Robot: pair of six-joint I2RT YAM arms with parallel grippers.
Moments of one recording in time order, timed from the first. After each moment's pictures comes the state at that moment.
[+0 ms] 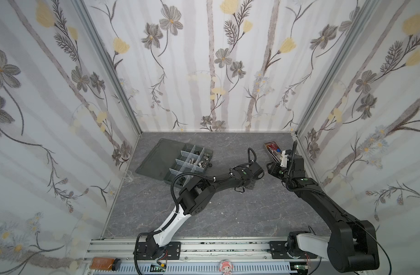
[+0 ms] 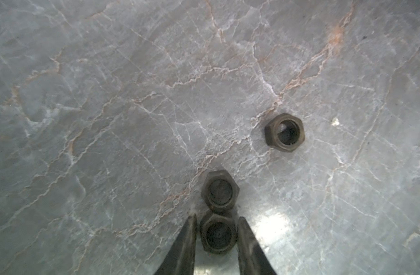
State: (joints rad) left arm -1.01 2.35 1.84 -0.57 -0.19 -0.50; right arm 0.09 1.22 0.71 -0.14 -0.18 0.51
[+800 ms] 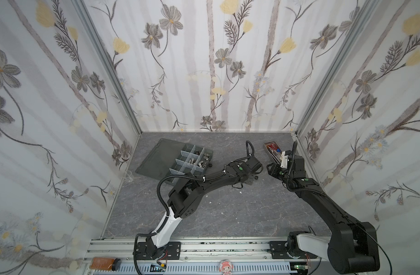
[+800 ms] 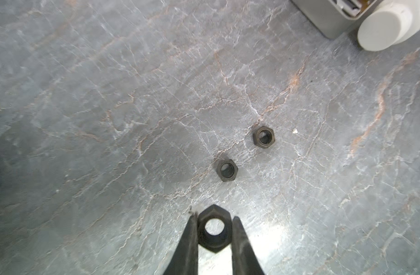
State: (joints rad) left arm -0.99 2.15 1.77 -0.61 -0.22 -0.48; right arm 0.09 1.20 0.72 -0.18 -0.20 0.49
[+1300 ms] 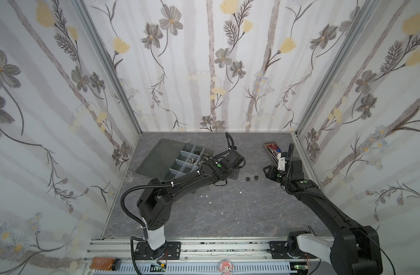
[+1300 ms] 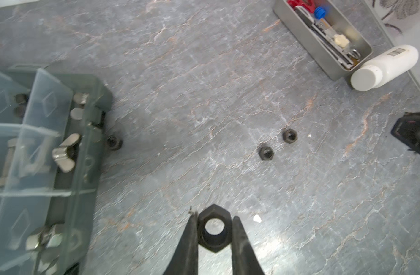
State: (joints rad) left arm -0.91 1.76 1.45 -0.59 -0.25 -0.49; right arm 0.16 1.17 0.70 -0.21 -0.21 0.47
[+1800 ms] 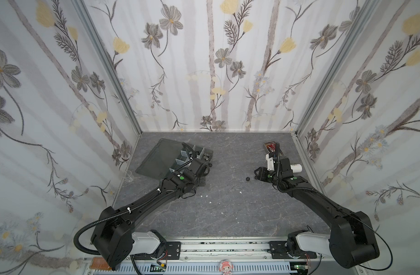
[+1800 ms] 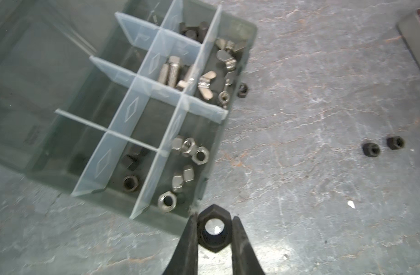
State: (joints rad) left arm -0.67 1.29 0.94 -0.60 -0.31 -0.60; right arm 0.29 1.28 0.74 -0.22 -0.18 0.45
